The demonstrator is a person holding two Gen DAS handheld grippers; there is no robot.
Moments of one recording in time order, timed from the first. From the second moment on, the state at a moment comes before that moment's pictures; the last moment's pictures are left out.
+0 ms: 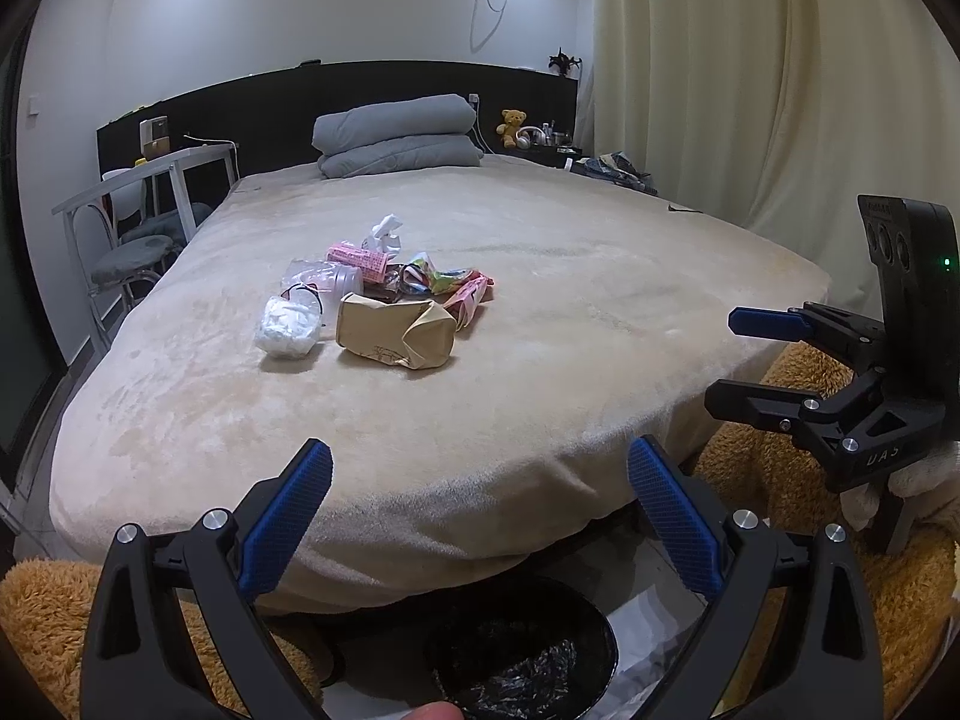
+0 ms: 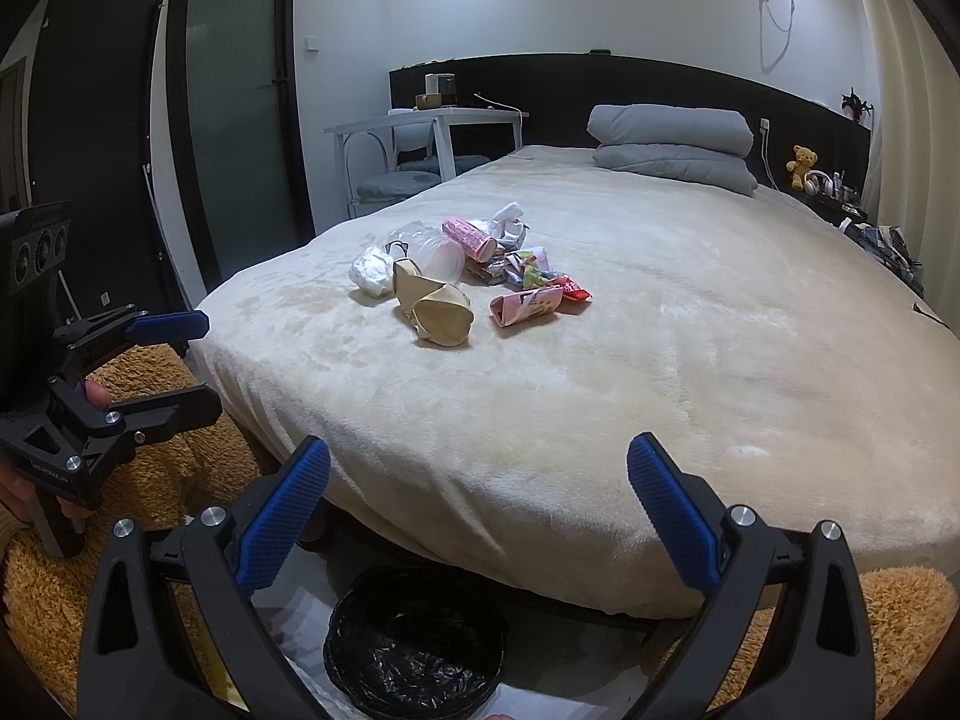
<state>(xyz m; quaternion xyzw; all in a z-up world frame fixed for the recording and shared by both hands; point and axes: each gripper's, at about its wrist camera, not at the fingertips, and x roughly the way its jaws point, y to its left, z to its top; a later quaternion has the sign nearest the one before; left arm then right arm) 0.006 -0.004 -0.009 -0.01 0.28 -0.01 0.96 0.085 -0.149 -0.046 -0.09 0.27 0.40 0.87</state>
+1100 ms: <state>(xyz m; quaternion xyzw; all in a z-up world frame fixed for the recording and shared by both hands) 0.007 -0.007 -0.009 -0.01 0.28 -0.01 0.96 0.085 -0.147 -0.048 -0.09 0.27 0.40 0.87</state>
